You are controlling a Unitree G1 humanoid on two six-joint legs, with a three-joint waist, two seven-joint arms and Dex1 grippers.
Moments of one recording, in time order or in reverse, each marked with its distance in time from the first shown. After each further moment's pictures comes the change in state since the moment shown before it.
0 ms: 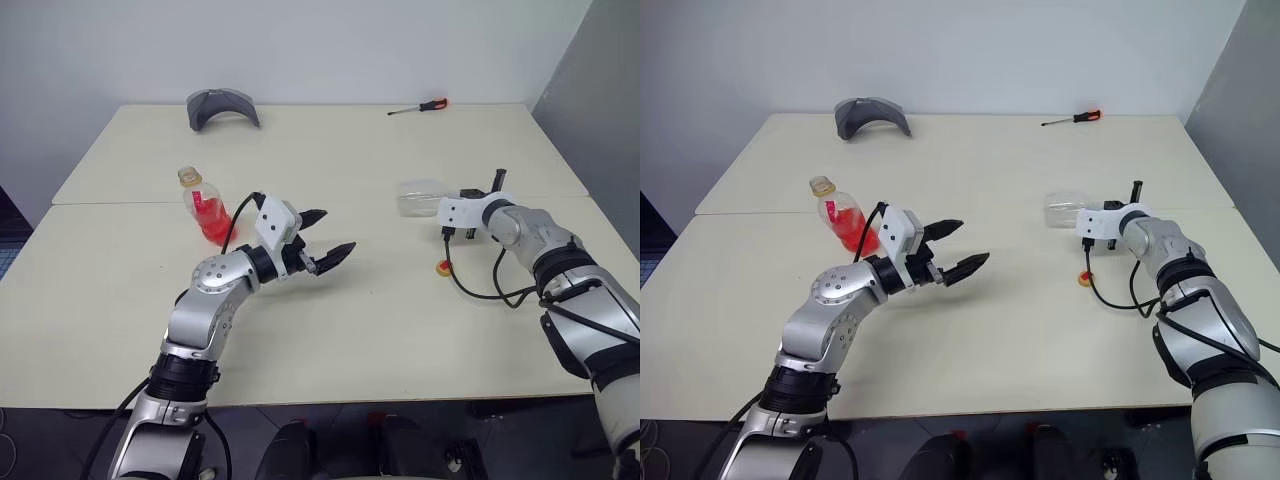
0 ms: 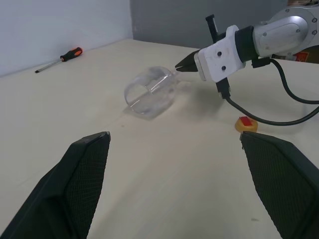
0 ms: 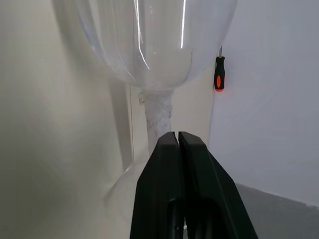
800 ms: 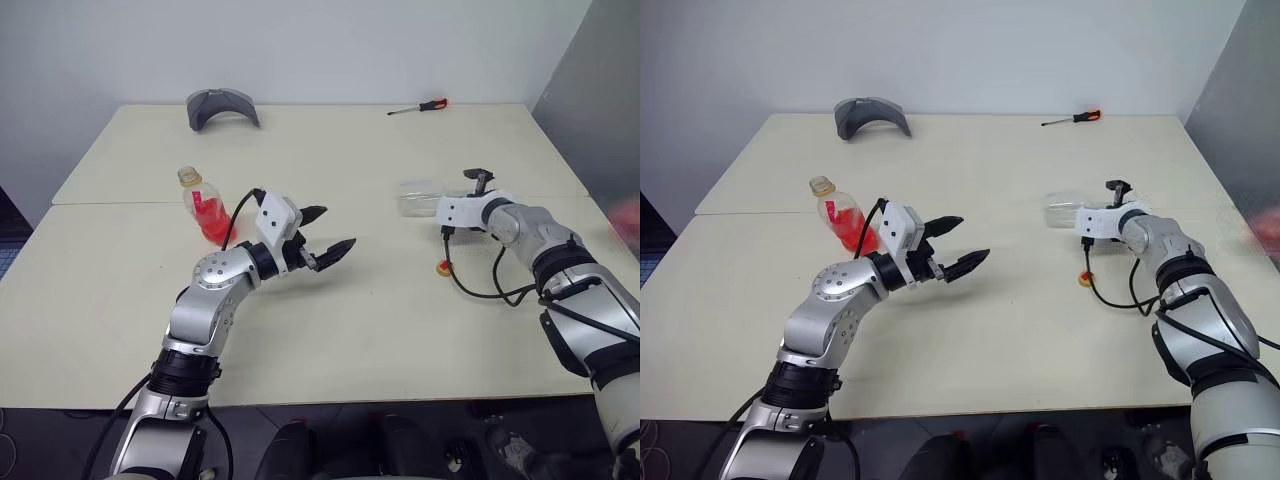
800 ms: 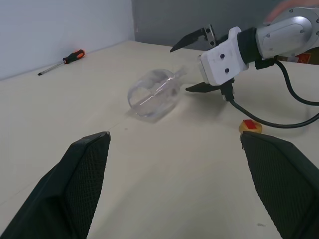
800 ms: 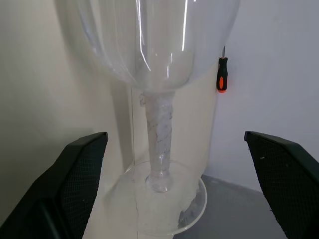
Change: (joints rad) left arm -0.016 -0.003 0.000 0.023 0.002 -0.008 0.002; right arm -0.008 0.000 0.004 0.009 -0.006 0.012 0.022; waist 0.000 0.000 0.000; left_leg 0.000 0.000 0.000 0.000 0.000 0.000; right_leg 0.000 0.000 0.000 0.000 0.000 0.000
